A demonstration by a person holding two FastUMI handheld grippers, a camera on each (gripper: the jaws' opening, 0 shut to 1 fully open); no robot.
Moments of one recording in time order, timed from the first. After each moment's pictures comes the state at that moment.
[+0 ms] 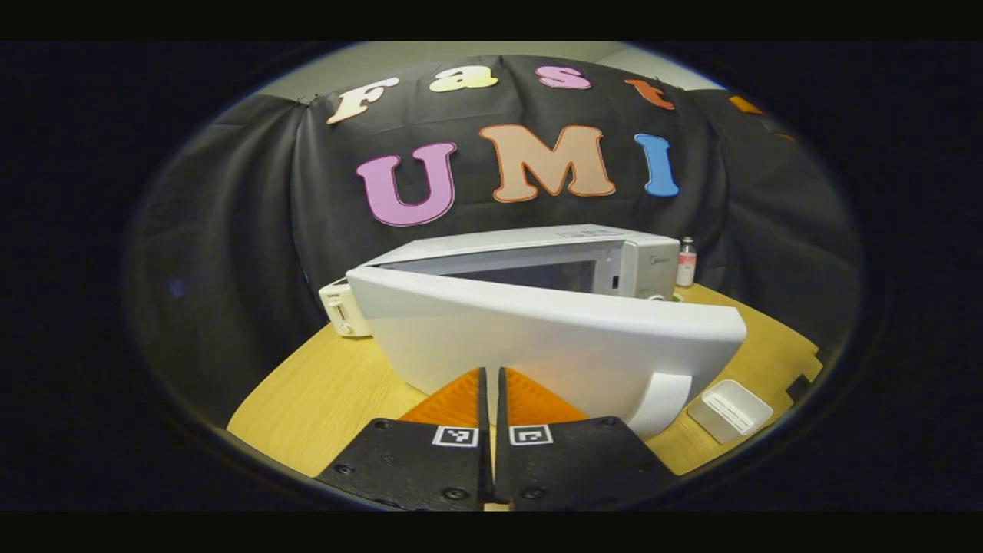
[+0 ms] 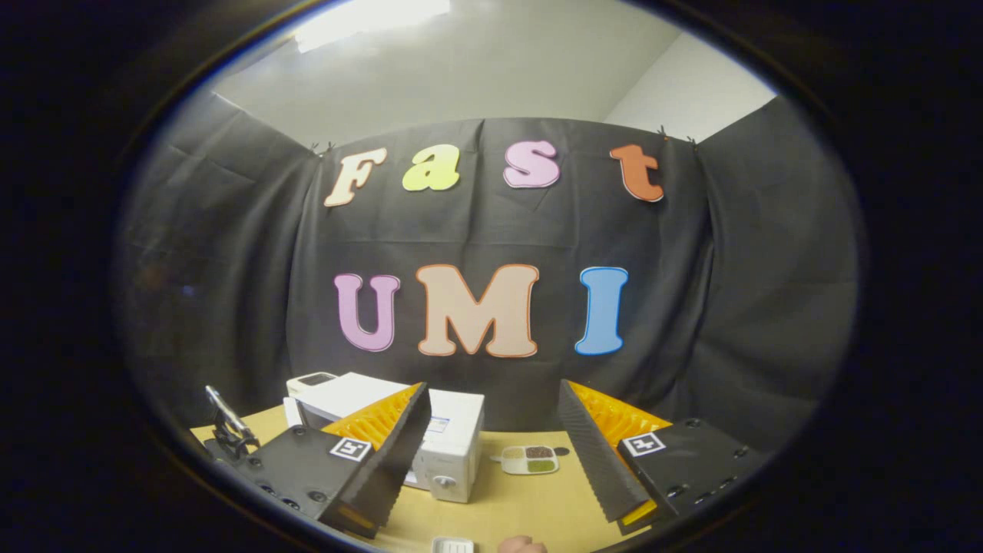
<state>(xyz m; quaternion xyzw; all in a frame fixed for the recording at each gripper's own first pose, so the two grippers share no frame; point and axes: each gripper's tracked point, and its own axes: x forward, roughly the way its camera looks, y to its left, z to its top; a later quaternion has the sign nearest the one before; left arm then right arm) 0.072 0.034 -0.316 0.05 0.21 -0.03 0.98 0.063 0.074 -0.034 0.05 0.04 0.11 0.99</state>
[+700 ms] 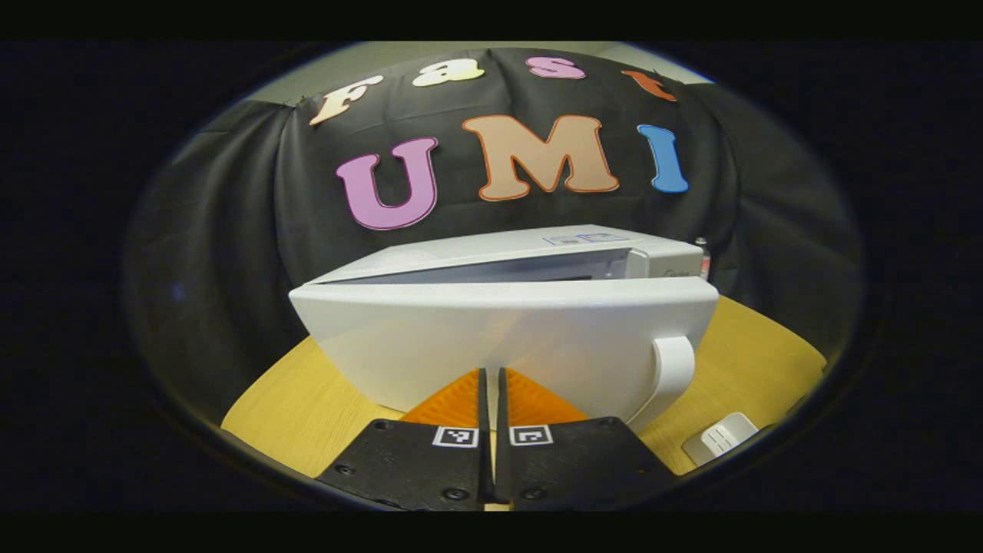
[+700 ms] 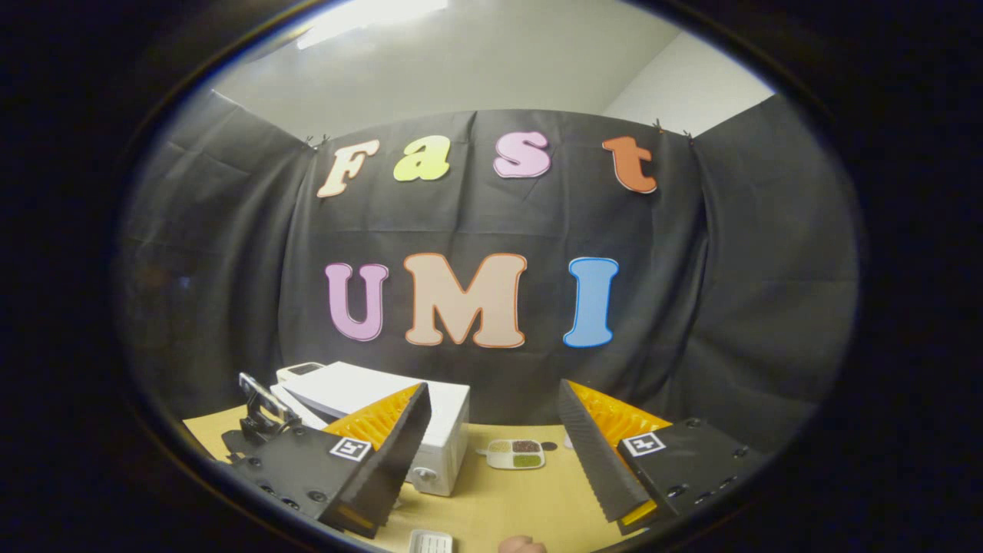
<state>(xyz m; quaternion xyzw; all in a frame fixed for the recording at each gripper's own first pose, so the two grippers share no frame) 0.139 -0.006 -0.322 0.06 0.20 -0.02 0.98 0.075 0.050 -0.057 0.04 0.05 0.11 0.99</state>
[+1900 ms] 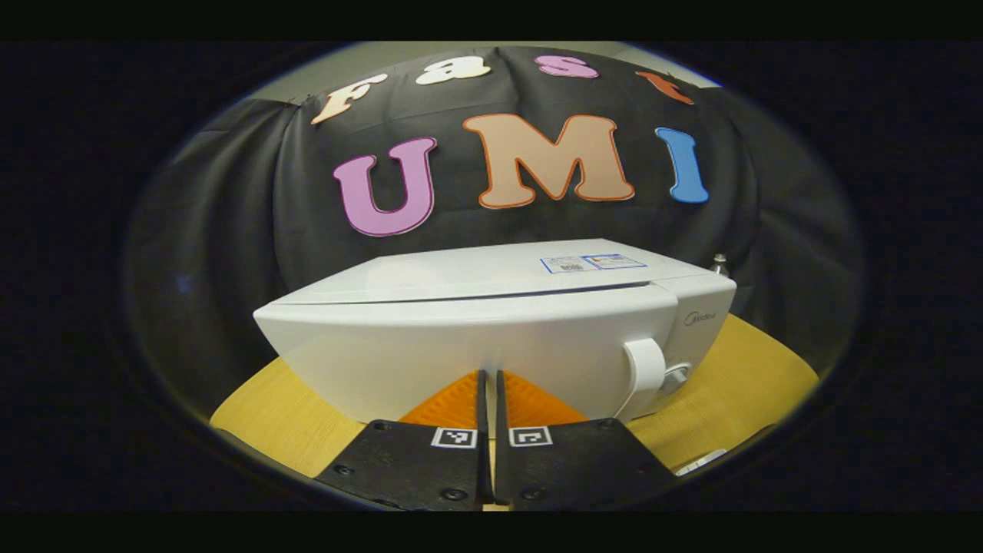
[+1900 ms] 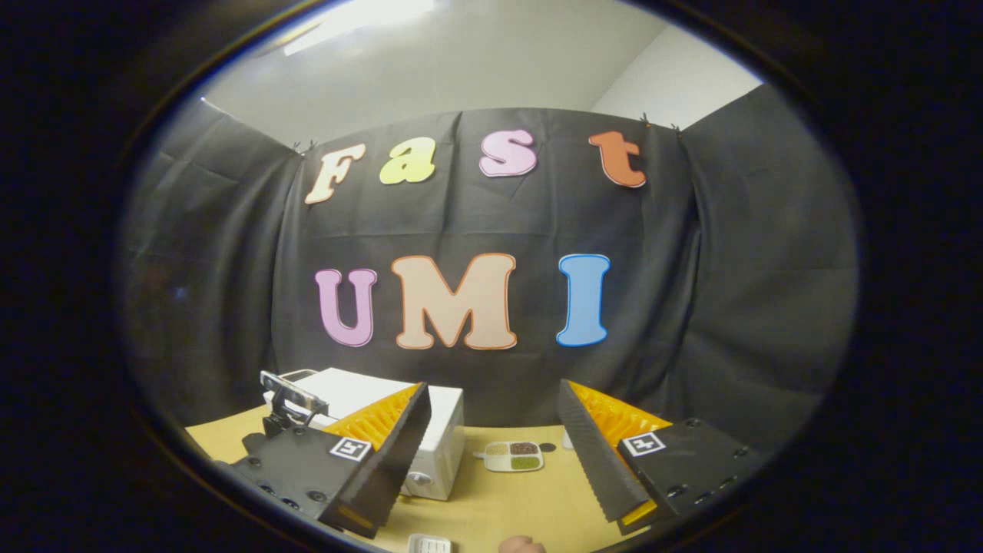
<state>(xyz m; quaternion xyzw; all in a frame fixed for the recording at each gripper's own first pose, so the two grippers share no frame) 0.189 -0.025 -0.316 0.04 0.19 0.00 0.98 0.087 0.039 -0.062 0.06 0.05 0.09 0.99</state>
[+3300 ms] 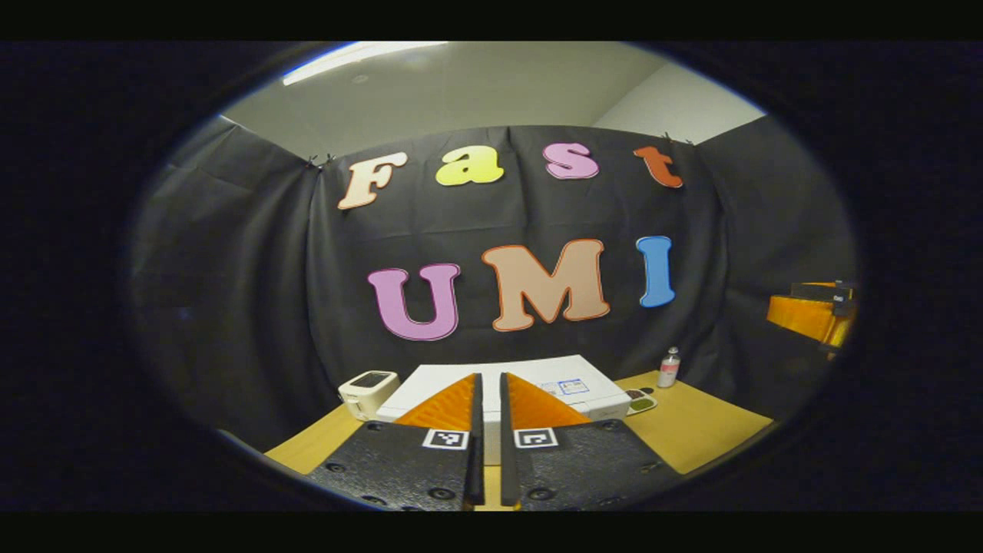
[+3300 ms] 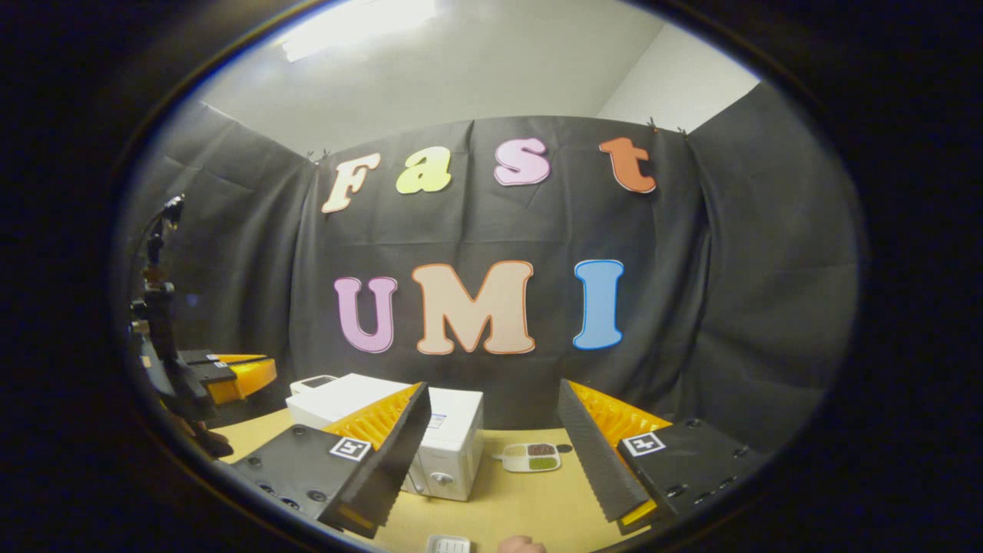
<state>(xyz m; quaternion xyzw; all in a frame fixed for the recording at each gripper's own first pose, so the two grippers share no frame) 0.080 -0.006 -0.056 0.04 0.02 -0.02 1.00 0.057 0.061 -0.051 0.07 0.04 0.12 0.99</state>
